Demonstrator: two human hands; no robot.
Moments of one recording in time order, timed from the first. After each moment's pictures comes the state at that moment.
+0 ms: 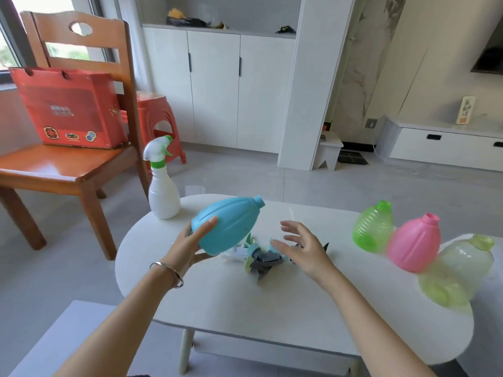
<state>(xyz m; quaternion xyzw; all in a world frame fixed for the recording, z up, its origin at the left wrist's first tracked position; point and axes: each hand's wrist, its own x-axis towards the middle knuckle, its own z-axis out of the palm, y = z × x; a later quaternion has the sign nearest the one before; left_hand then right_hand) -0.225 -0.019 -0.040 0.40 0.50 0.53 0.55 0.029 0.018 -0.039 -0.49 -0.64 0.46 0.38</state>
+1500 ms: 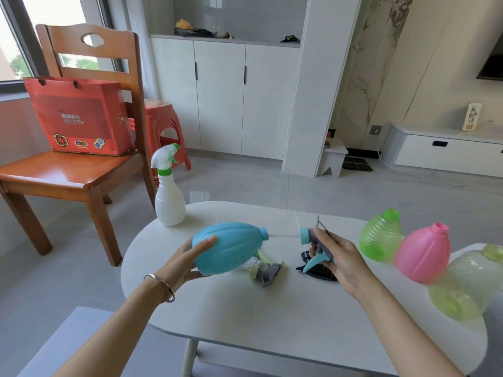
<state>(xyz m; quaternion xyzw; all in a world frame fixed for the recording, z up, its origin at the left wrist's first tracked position) -0.247 -0.023 -0.055 0.42 0.51 0.48 0.58 0.063 0.021 -0.018 -0.43 -0.45 0.61 0.49</state>
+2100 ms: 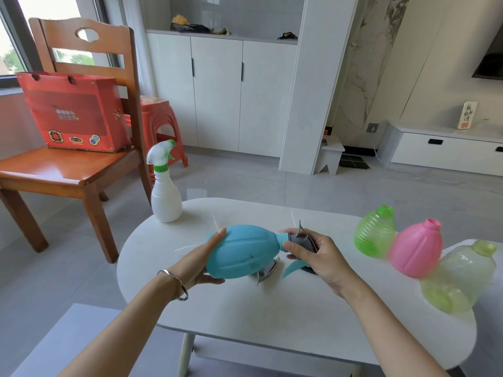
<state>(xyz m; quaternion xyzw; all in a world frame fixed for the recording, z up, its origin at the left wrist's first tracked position) -0.214 -0.027 -0.043 0.43 0.53 0.41 0.61 0.043 0.000 -0.009 -0.39 -0.61 0.55 0.42</state>
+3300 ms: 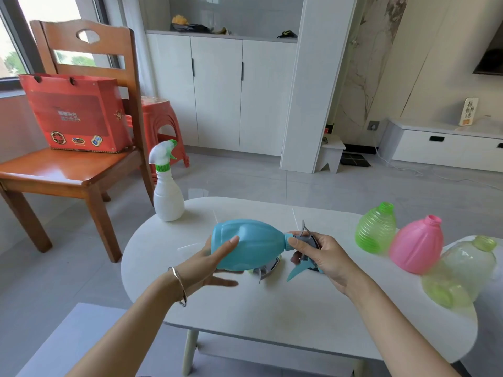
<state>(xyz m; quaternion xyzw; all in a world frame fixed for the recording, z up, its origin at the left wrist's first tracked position) -0.205 -0.042 -0.026 0.46 0.47 0.38 0.64 0.045 -0.002 -0.006 -0.45 -0.56 0.58 0.38</state>
